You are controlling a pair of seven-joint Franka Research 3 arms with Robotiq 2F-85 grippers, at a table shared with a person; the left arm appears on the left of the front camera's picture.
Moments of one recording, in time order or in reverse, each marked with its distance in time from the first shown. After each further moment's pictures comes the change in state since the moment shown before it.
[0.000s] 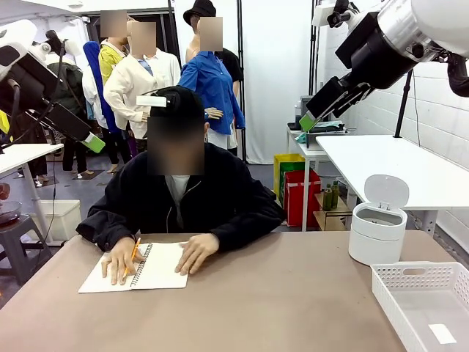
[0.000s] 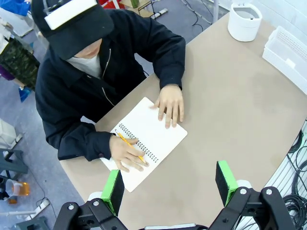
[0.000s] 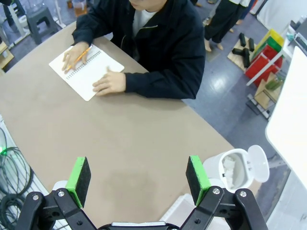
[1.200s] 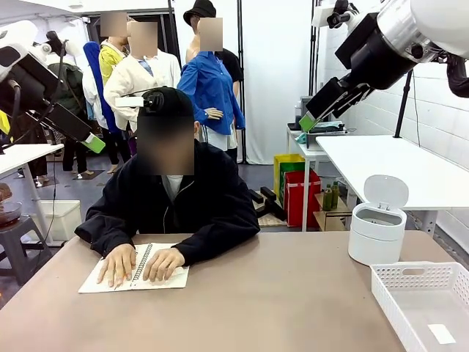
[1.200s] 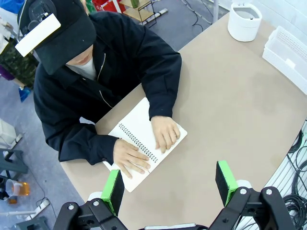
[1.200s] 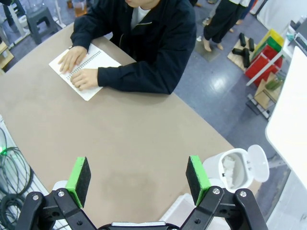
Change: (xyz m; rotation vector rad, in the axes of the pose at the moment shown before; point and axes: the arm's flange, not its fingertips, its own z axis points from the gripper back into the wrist) left arm 0.000 0.000 0.000 0.000 0.000 0.000; right arm 0.000 0.000 0.000 0.000 0.000 0.000
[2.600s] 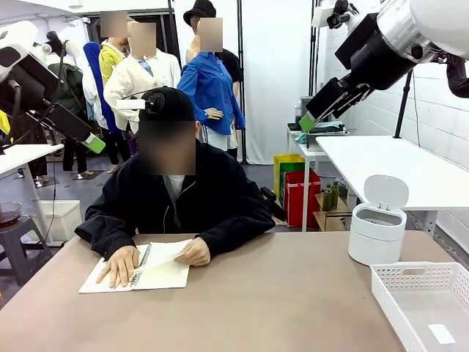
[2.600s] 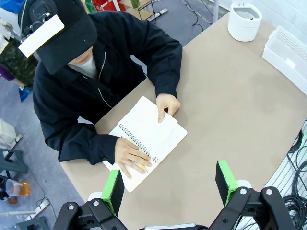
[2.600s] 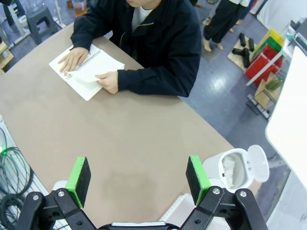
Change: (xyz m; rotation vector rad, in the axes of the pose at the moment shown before) left arm 0.000 0.000 0.000 0.000 0.000 0.000; right arm 0.000 0.000 0.000 0.000 0.000 0.000
